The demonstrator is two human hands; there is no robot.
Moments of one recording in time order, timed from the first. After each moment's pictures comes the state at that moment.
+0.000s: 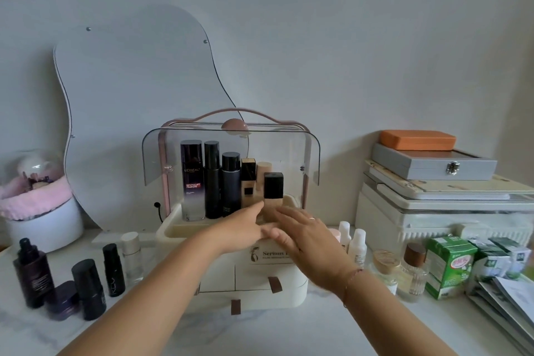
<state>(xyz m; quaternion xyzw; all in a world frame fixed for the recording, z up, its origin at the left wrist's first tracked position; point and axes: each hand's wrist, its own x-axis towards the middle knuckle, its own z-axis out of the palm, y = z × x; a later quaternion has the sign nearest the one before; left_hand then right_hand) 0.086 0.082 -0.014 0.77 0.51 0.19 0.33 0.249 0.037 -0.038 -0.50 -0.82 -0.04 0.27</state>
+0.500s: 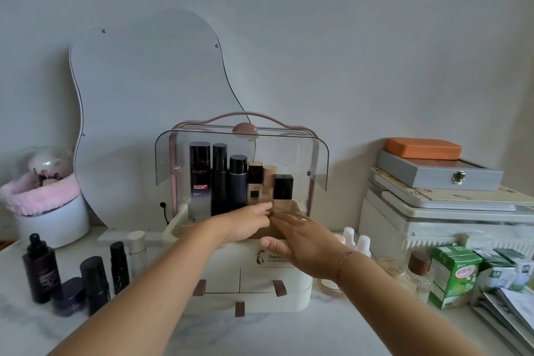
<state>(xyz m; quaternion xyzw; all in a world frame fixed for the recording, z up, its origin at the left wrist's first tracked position) 0.084 0.093 -0.004 0.74 0.49 0.20 0.42 0.240 0.053 -0.025 -0.51 -0.85 -0.02 0.13</state>
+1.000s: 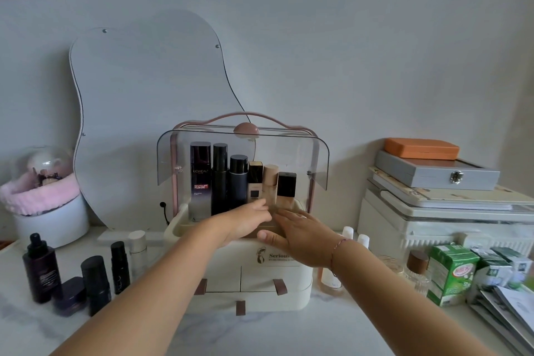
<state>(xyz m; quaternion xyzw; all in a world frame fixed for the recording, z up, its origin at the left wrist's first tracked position) 0.082 0.099 -0.007 0.71 0.50 0.23 0.44 0.235 0.063 -0.020 -0.53 -0.84 0.00 0.09</state>
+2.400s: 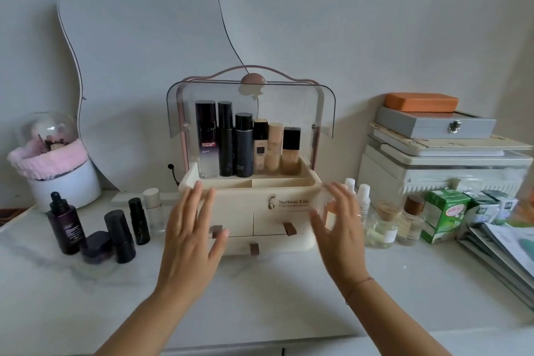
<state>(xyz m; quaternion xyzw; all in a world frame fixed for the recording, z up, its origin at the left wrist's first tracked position) -0.009 0.011 -0.120 0.76 0.52 0.37 -0.12 0.240 -0.002 -0.115 -0.55 -0.62 -0.07 0.56</state>
